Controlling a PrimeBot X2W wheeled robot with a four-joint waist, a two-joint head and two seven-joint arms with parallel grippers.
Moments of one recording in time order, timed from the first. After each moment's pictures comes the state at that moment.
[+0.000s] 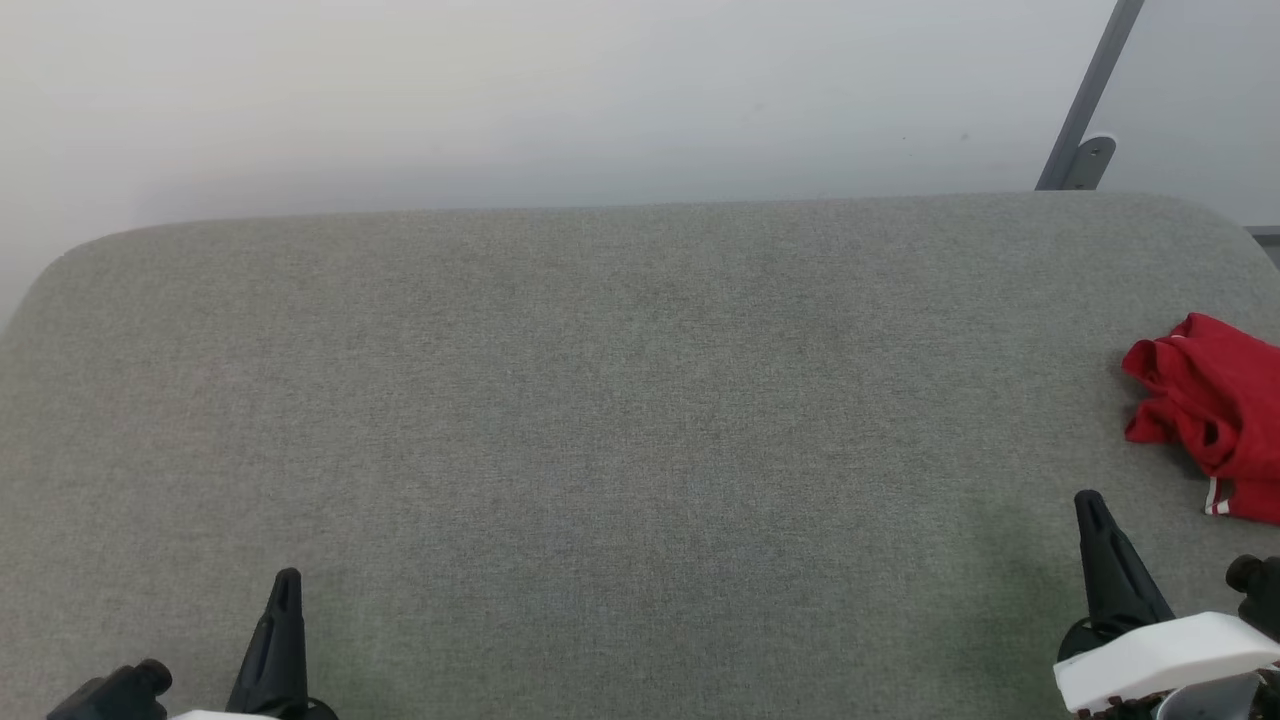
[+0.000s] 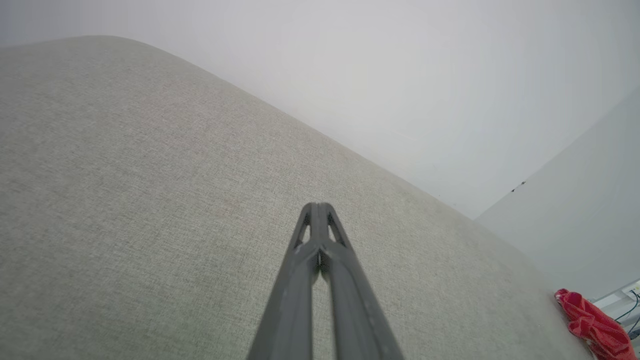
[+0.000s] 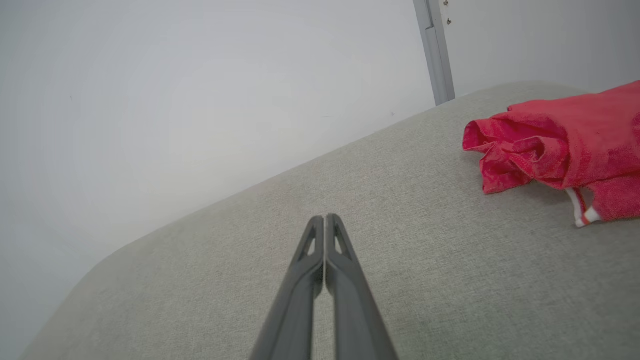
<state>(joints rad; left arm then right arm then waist) 0.13 0.15 0.02 0.15 -0.68 -0.13 -0.18 0.05 -0.11 -0.10 0.11 0.57 0.13 -0.05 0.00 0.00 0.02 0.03</state>
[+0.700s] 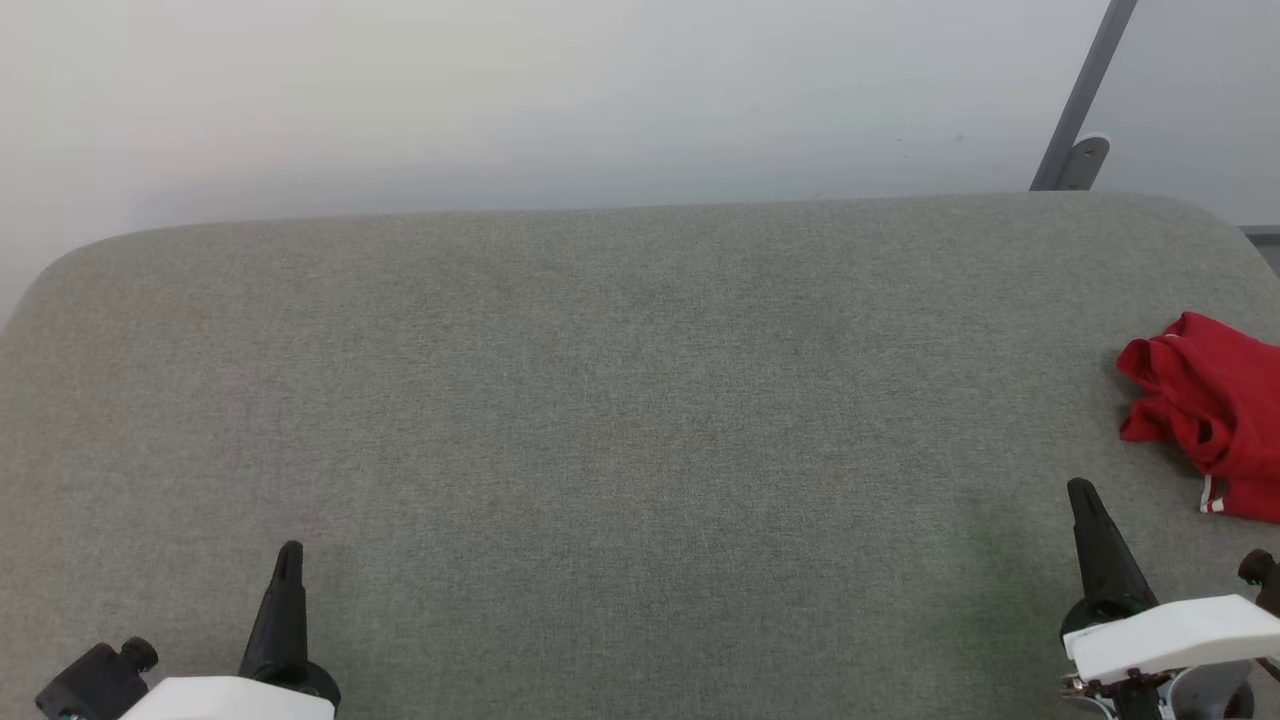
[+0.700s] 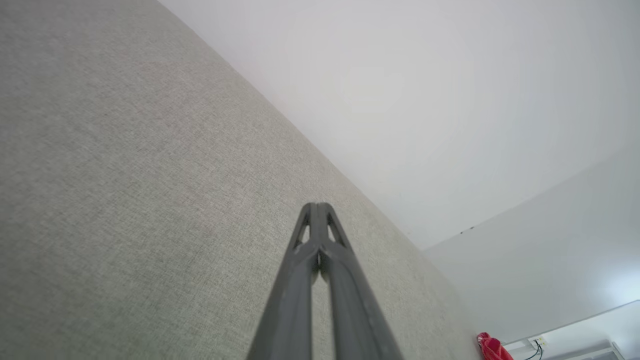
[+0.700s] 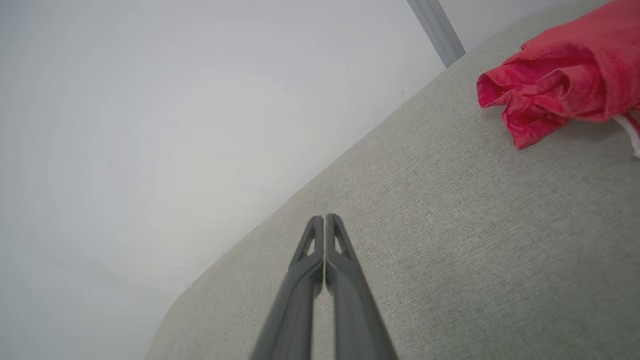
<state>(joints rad) 0.06 0.13 0.03 0.17 -0.95 -0.13 -0.11 0.01 -0.09 -0.10 0.15 0.86 0.13 0.00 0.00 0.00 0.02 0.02</state>
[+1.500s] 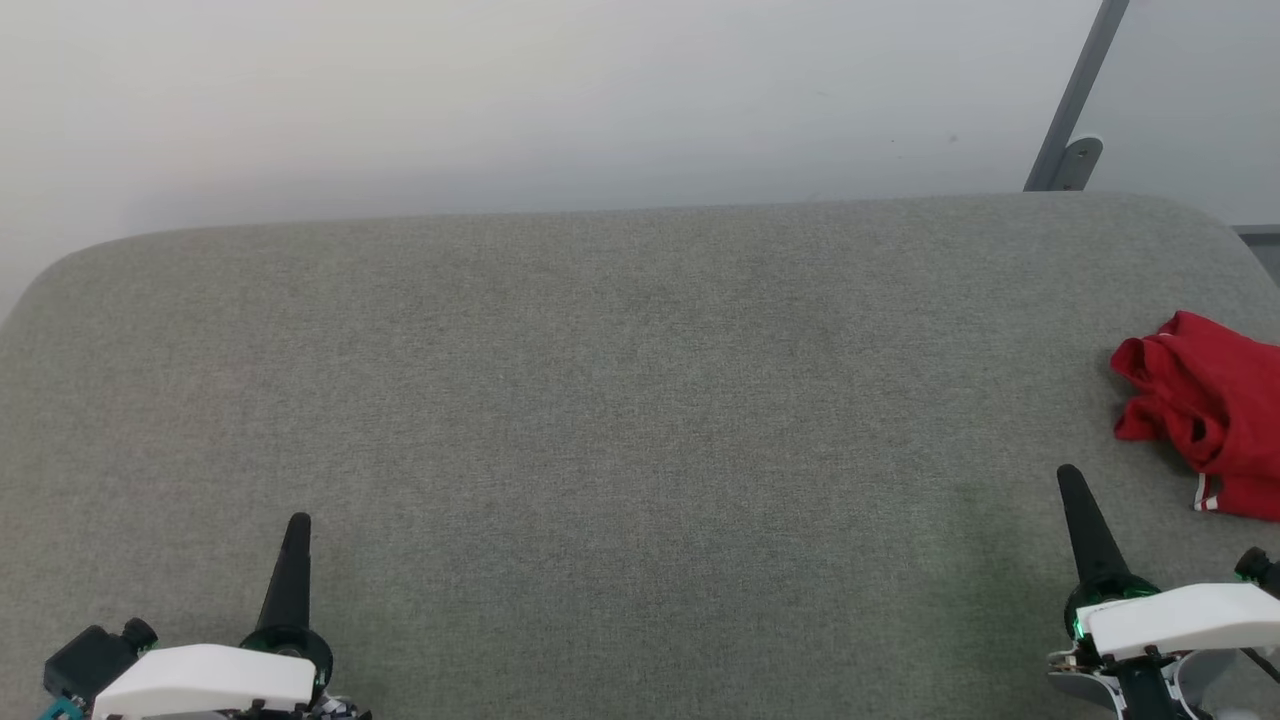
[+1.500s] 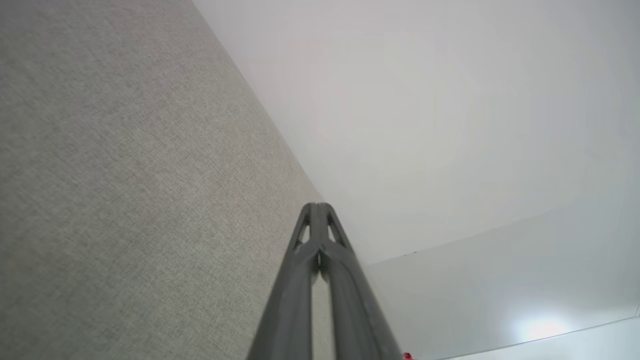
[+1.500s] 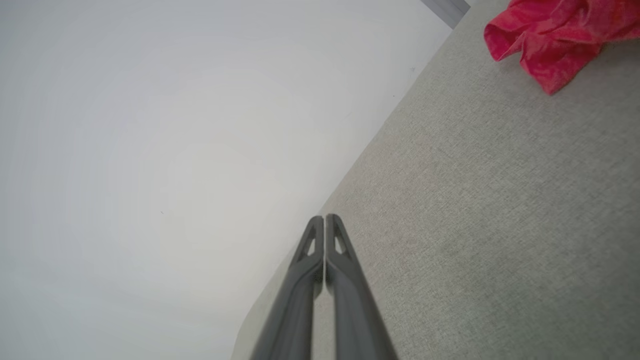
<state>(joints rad) 0.00 0.11 0.05 0.20 -1.19 -0.13 -0.03 -0.03 -0.08 -0.11 0.18 1.13 0.13 0.04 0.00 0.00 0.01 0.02</state>
